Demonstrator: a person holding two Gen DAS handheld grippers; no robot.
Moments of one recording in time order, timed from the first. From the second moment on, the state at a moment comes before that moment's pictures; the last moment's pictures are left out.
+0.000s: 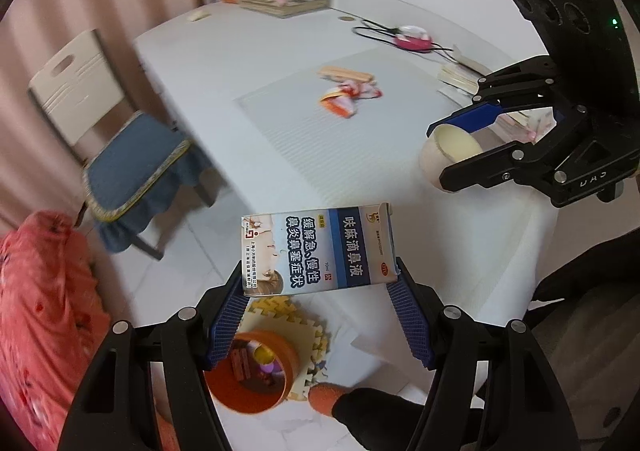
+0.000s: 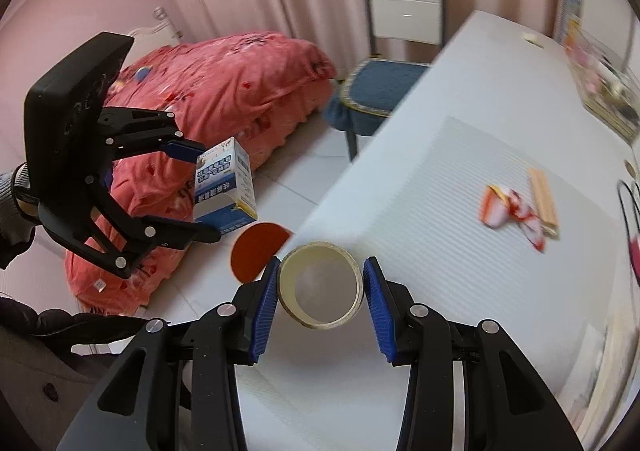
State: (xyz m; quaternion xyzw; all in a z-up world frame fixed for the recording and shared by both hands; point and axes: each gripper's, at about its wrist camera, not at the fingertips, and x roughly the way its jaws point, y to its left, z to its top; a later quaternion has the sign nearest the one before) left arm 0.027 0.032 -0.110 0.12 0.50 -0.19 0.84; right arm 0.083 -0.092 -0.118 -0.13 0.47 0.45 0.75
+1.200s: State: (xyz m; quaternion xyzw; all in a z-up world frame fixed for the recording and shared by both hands) left arm -0.014 0.266 -0.246 -0.07 0.58 -0.05 0.81; right arm 0.046 0.247 -0.265 -0.20 0.53 0.56 0.61
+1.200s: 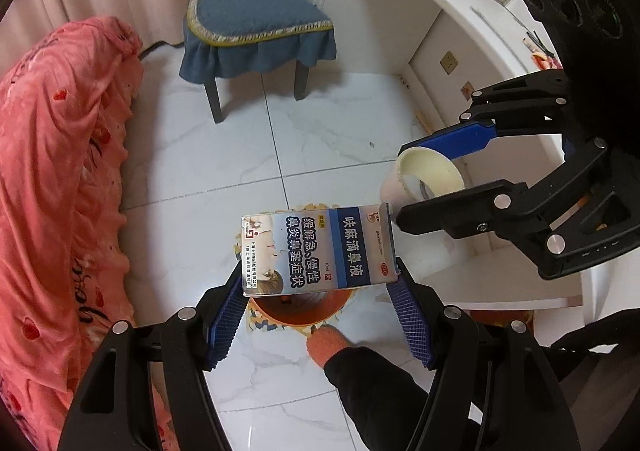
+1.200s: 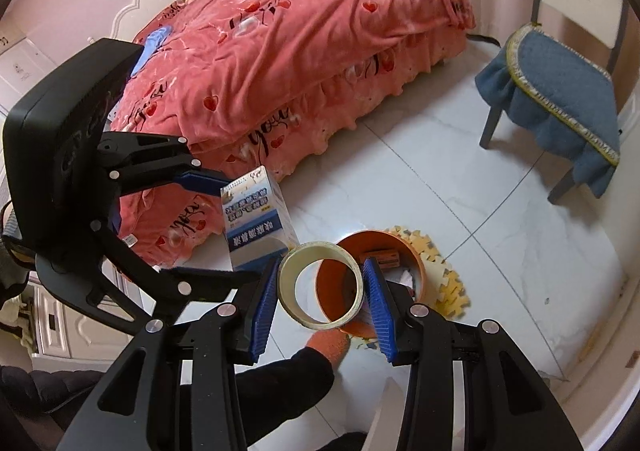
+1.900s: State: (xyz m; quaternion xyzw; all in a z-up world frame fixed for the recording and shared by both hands) left arm -0.008 0.268 -0.277 -0.07 0.60 -0.07 0.79; right arm 0.060 0.243 -0.283 -0.18 0.55 0.53 0.62
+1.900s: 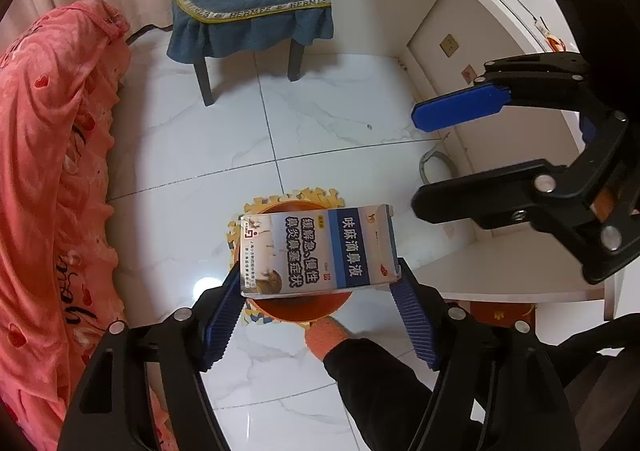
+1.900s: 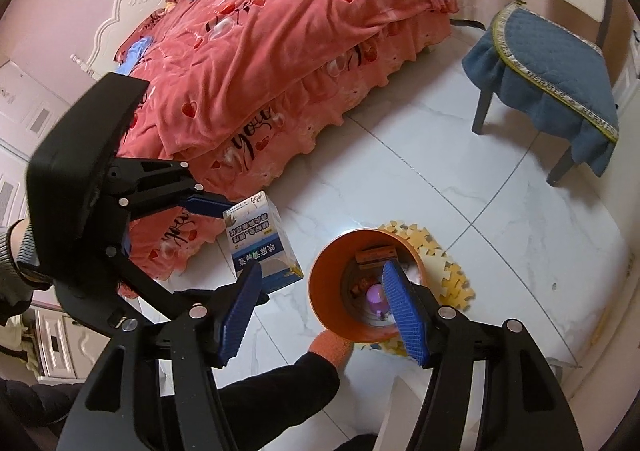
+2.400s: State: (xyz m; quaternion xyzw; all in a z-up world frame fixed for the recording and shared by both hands) left arm 0.002 0.252 -0.270 -0.04 0.61 -0.06 0.79; right arm 0.063 0.213 -0.266 -0.17 0.54 0.52 0.64
